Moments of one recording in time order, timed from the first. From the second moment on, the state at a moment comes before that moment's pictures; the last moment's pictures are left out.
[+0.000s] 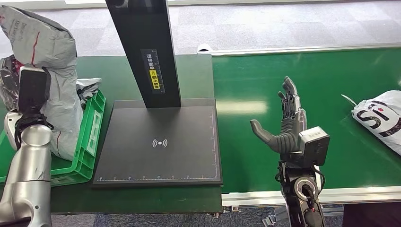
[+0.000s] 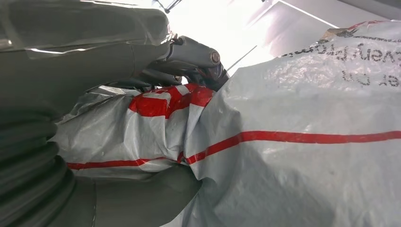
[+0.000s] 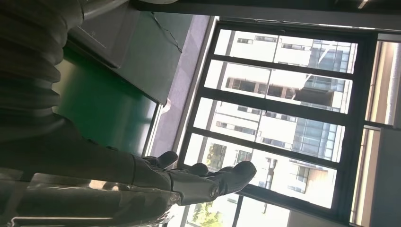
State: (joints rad) left arm -0.61 0.20 0.17 -1.11 -0.55 0.38 -0.24; right arm -0.23 0.03 0.19 -1.47 0.10 -0.09 -0.34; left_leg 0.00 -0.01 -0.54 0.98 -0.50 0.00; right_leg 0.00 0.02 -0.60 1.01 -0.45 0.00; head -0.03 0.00
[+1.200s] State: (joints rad) left arm -0.67 0.42 0.18 -0.58 -1.00 0.32 0.17; right arm -0.27 0.06 0.19 -1.42 0.12 -0.04 -0.32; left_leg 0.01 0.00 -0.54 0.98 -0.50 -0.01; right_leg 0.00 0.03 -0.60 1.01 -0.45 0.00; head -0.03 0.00
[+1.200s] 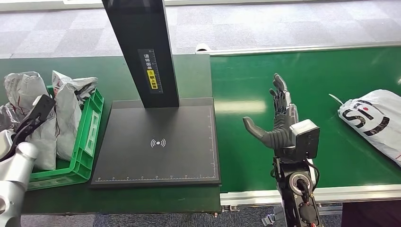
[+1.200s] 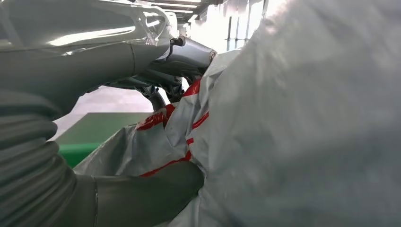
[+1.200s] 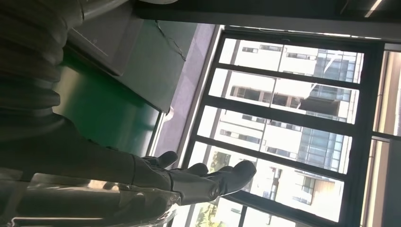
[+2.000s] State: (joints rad) left arm -0.67 0.43 0.32 -0.51 -0.79 0.24 -0.11; right arm -0.27 0.06 0.19 -1.39 0.11 -0.04 -0.33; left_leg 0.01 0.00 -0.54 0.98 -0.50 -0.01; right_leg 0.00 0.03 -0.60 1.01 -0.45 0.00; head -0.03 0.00
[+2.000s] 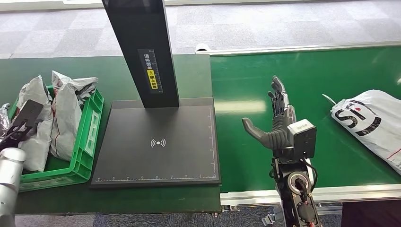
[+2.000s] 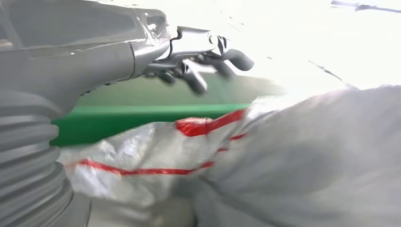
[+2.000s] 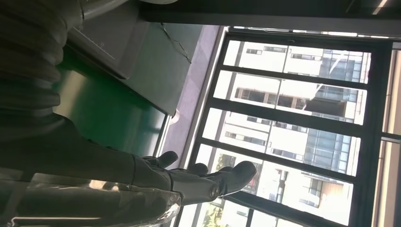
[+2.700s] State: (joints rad) left arm -0.53 0.27 0.41 -0.95 -0.18 0.17 -0.42; right arm -0.27 0.05 0.19 -1.38 0.11 -0.05 -0.34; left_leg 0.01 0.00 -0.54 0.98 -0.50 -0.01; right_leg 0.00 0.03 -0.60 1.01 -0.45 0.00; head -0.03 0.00
